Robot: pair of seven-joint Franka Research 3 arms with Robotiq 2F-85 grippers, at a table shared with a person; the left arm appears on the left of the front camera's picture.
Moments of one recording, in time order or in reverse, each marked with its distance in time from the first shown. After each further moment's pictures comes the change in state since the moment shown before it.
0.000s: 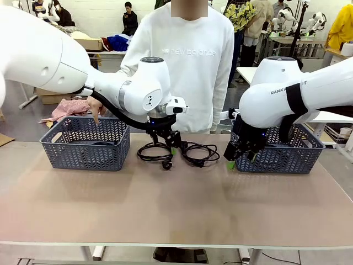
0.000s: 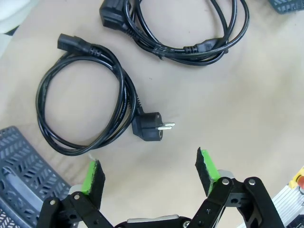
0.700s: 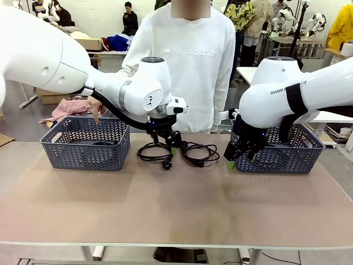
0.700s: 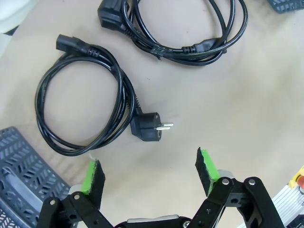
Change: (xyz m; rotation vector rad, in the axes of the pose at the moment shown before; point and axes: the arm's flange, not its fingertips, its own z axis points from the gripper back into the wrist) left arm 0.000 -0.001 0.000 -0.001 0.000 -0.002; right arm 0.000 0.000 0.000 0.000 0.000 0.000
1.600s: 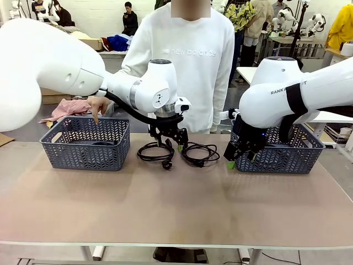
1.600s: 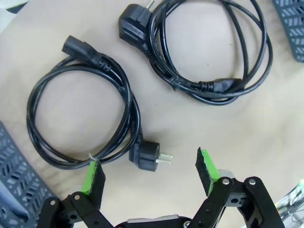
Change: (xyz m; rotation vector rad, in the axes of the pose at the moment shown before) left arm 0.040 0.010 -0.029 -0.026 0.055 0.231; right arm 0.000 0.000 0.000 0.000 0.000 0.000
